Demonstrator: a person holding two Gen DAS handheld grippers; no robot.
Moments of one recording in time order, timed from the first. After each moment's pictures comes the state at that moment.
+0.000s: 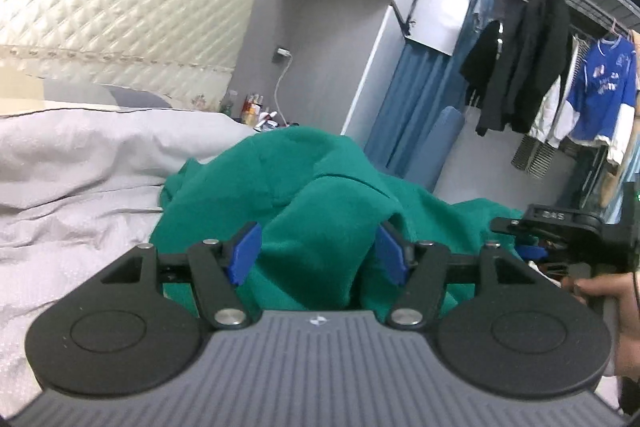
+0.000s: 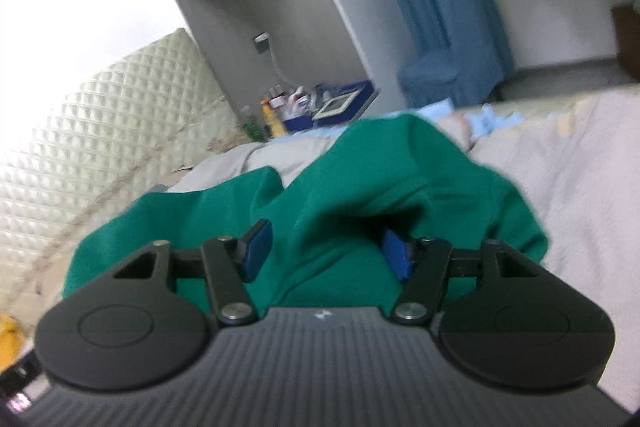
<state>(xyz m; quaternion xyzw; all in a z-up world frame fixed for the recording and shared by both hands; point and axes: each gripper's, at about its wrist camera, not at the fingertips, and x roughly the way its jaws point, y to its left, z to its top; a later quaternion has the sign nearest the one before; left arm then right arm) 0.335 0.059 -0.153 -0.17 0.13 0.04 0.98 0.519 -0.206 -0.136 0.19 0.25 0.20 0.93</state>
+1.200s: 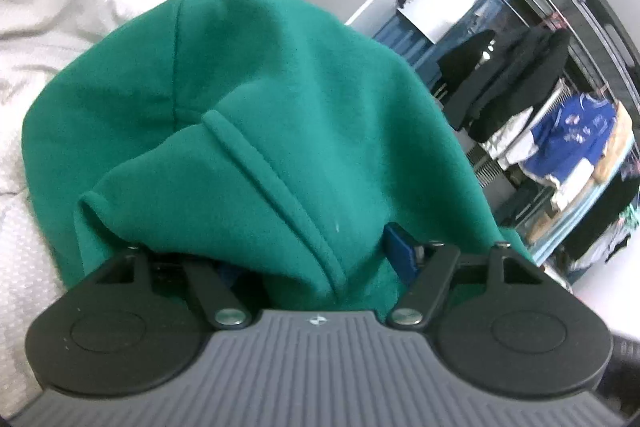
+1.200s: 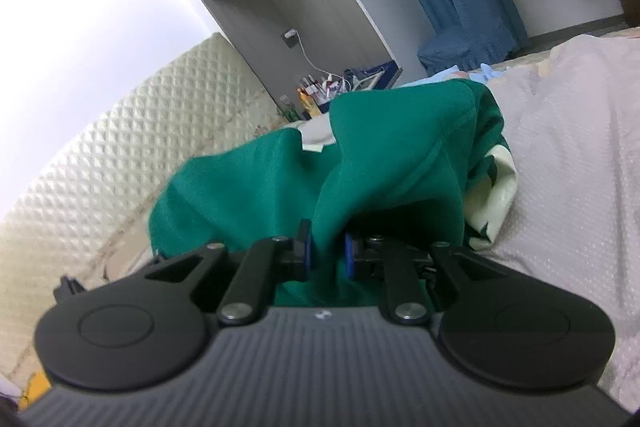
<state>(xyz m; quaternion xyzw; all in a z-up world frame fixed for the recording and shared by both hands) 0.411 0.062 -0.220 -0.35 0.19 -0.05 0.92 0.381 -0.240 -0.125 0.24 0.26 0.23 0.91</state>
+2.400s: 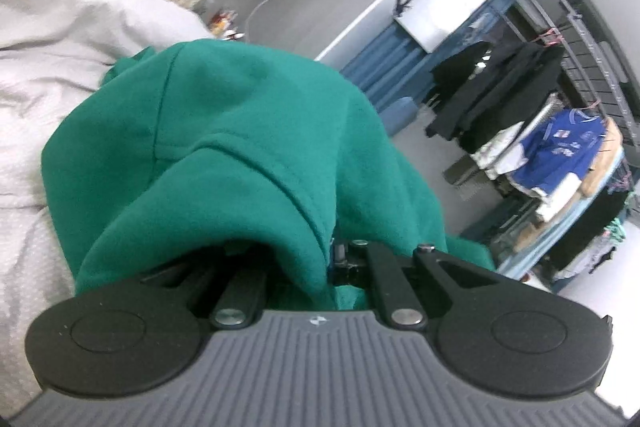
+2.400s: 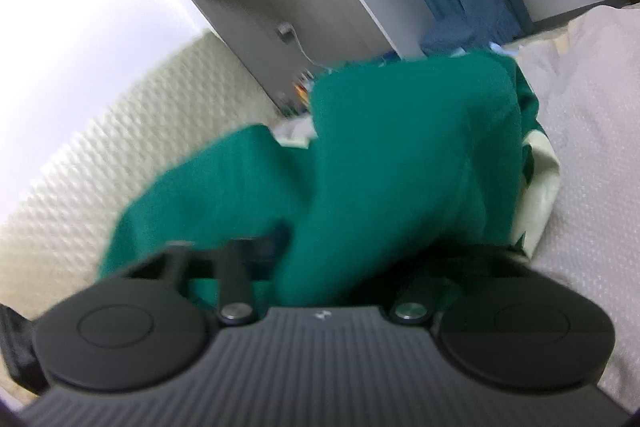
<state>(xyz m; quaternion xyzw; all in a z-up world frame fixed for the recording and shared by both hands) 0.378 0.089 -0.202 -0.36 0.19 -0.06 0.91 0.438 -0.213 -0.161 0.25 0.27 0.23 0.90</state>
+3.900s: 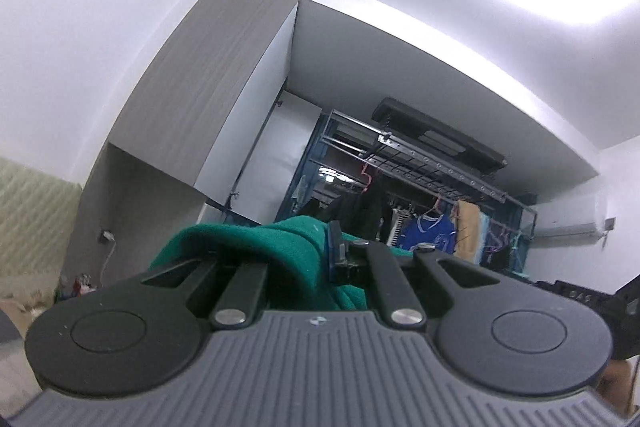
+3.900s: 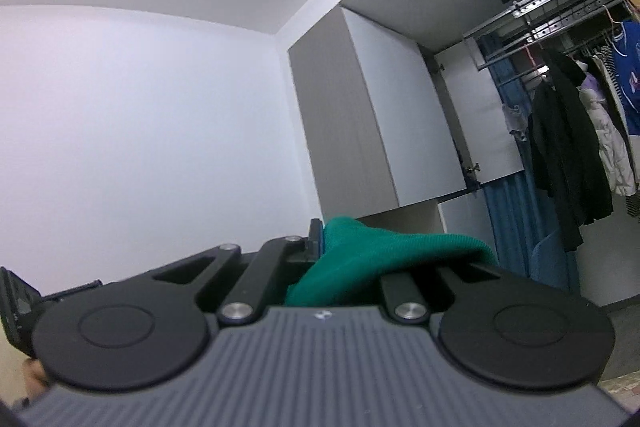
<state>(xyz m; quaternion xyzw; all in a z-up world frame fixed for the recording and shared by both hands) 0.200 0.067 0.339 -0.19 -0.11 -0.17 0.96 0.248 -0.248 0.302 0.15 -0.08 0.27 0.95</state>
